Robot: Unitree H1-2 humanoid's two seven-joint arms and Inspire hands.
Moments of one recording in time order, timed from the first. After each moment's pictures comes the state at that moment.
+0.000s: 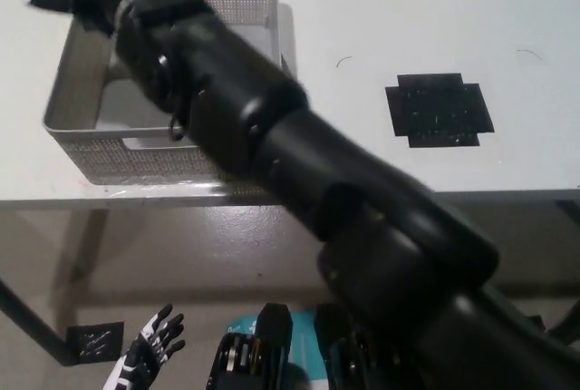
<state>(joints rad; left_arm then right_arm) 0.18 0.15 0.01 0.12 -0.17 -0.31 -0.24 -1.56 0.32 0.53 1.26 -0.63 -0.01 -0.24</state>
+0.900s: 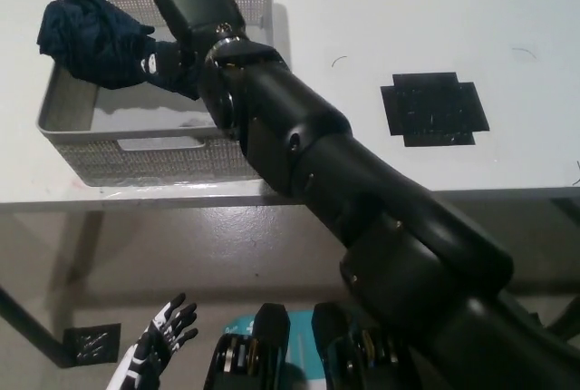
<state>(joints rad) 0.17 0.16 -0.02 0.07 -0.17 -0.29 -0.26 -1.47 0.24 0.57 1.39 -0.64 0.09 -0.21</state>
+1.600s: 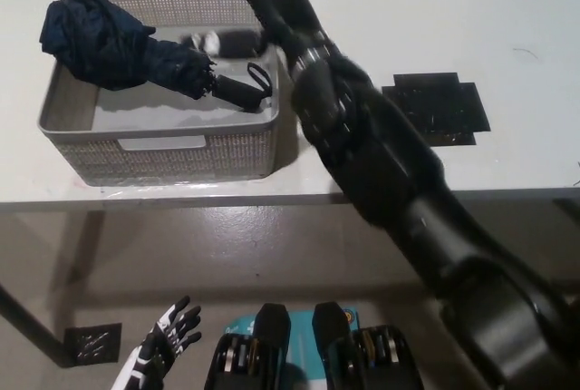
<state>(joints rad) 0.16 0.16 -0.03 0.09 -0.17 -0.28 -0.26 -1.03 0.06 0.35 0.68 -0.49 0.11 -0.11</state>
